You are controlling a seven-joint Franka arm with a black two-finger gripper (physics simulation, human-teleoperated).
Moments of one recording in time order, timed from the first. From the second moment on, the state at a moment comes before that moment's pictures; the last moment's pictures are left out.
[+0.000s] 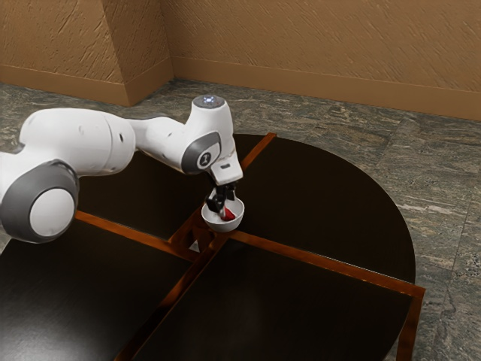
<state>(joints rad) -0.06 0.69 -0.03 -1.45 0.14 2.25 1.33</state>
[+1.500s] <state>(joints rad) -0.05 0.70 0.00 -1.51 0.09 2.39 1.48</state>
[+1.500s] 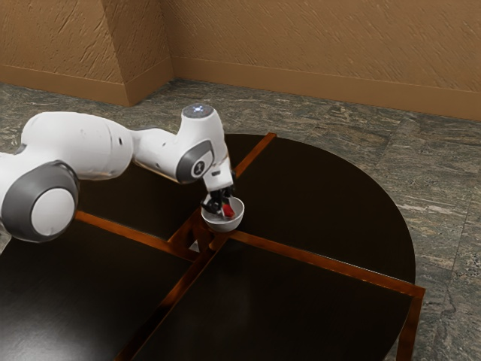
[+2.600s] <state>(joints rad) -0.24 0.25 0.00 -2.04 0.10 2.41 1.08</state>
